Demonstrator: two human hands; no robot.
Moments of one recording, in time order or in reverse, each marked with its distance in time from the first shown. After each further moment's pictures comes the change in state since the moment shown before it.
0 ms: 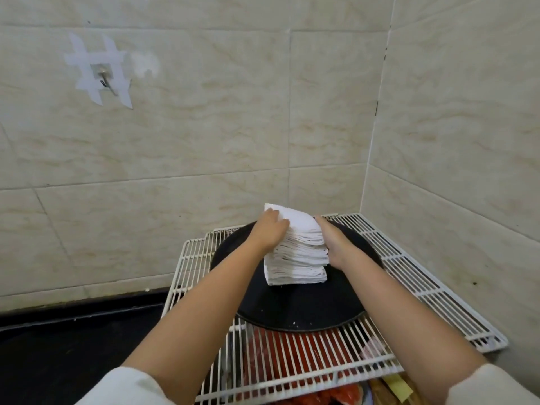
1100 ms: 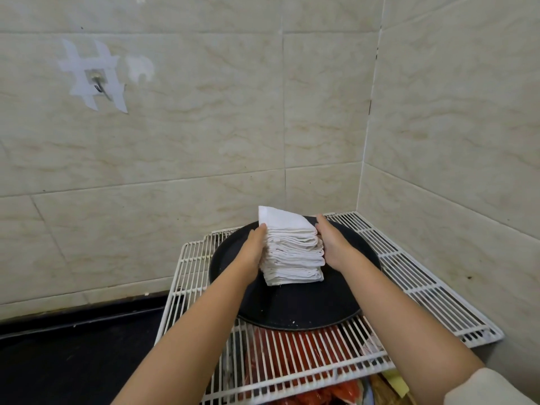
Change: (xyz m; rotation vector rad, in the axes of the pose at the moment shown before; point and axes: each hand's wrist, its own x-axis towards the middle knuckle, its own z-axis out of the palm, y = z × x) left_hand 0.001 -0.053 0.017 -0.720 0.031 -0.317; right_hand -0.039 -0.012 0.018 0.063 -0.004 0.061
